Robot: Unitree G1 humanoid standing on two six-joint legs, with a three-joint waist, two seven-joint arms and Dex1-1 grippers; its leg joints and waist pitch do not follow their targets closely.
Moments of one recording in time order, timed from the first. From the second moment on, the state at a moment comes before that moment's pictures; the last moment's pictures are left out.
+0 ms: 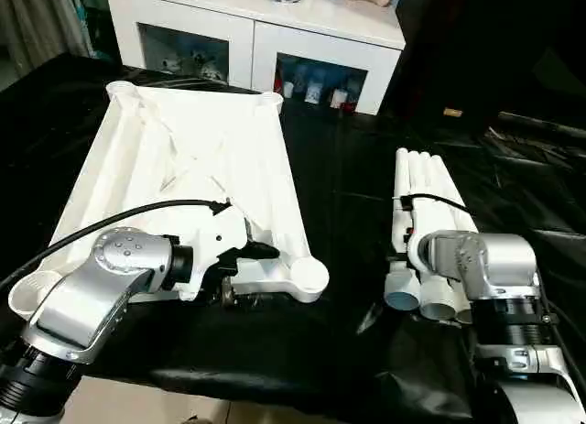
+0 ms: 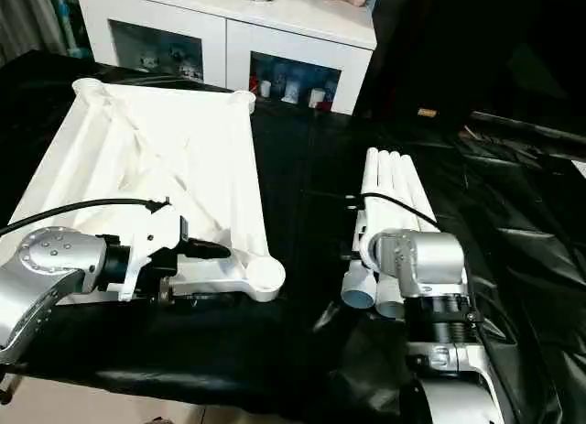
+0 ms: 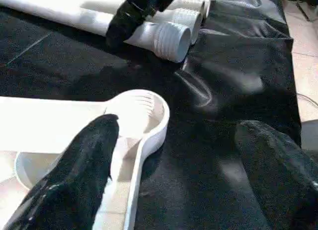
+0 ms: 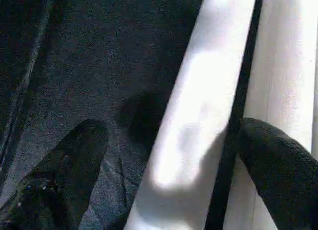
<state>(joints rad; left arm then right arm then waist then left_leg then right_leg) -0.34 0.65 -0.26 -0.20 -0.26 0.54 -1.13 -0.59 -0.18 -0.16 0.25 0.17 1.23 0.05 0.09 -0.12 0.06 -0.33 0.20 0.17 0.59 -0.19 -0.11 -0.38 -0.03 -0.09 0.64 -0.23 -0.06</state>
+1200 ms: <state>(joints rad) -0.36 0.62 -0.26 -0.22 -0.26 0.57 -1.05 -0.62 -0.13 -0.26 0.36 0.24 1.22 0.08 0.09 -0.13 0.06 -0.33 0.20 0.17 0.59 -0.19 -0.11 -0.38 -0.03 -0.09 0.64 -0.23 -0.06</state>
